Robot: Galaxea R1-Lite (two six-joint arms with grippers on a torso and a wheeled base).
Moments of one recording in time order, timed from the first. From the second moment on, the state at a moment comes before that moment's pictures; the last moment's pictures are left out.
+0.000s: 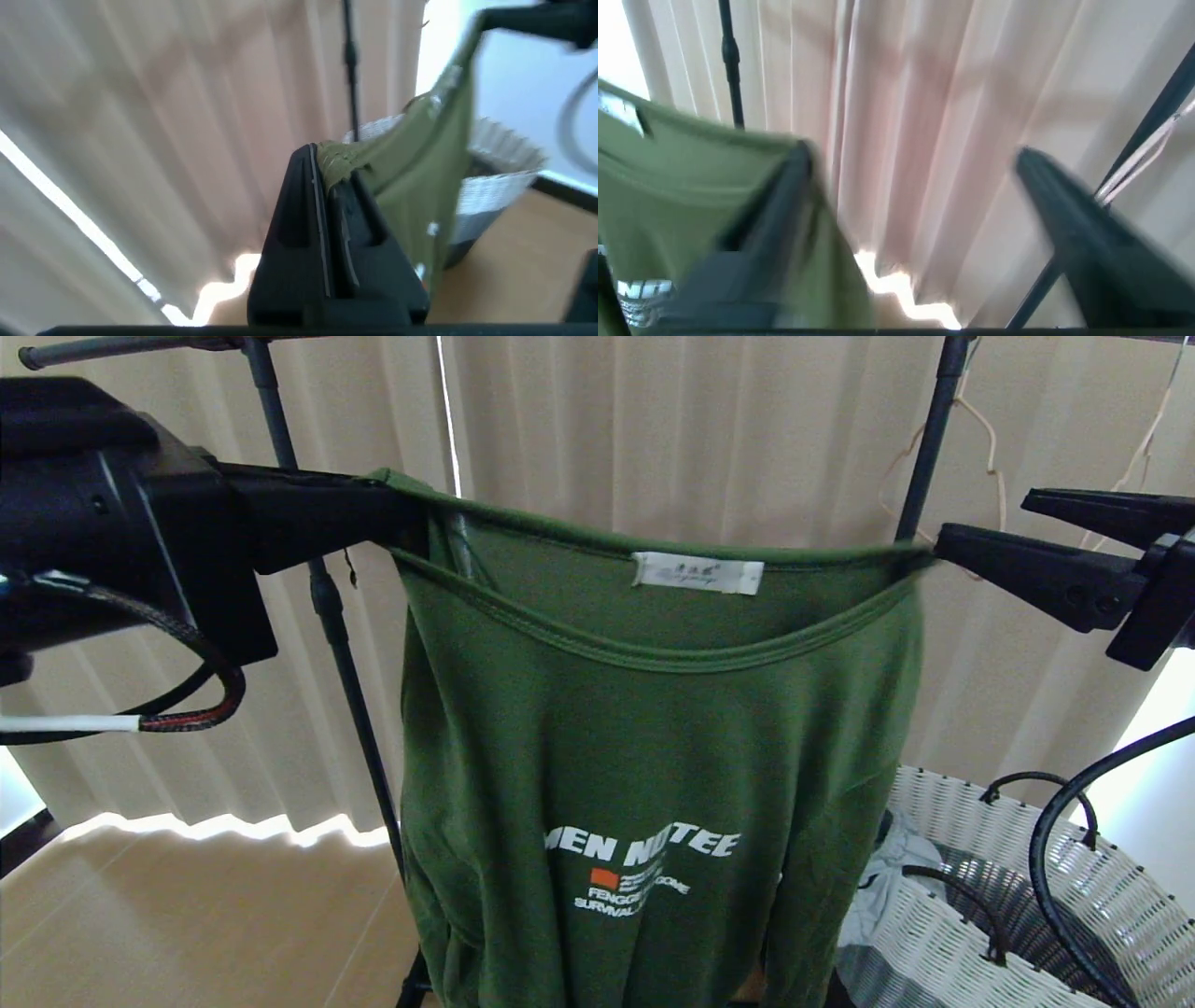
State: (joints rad) left arm -0.64 1.26 -1.16 -0.06 -0.09 0.19; right arm 0.42 1.21 -0.93 -0.33 0.09 -0.07
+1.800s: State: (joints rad) left arm -0.35 0.86 -0.46 -0.36 -0.08 0.11; right arm 0.15 1.03 -0.39 -0.65 -0.01 -0.15
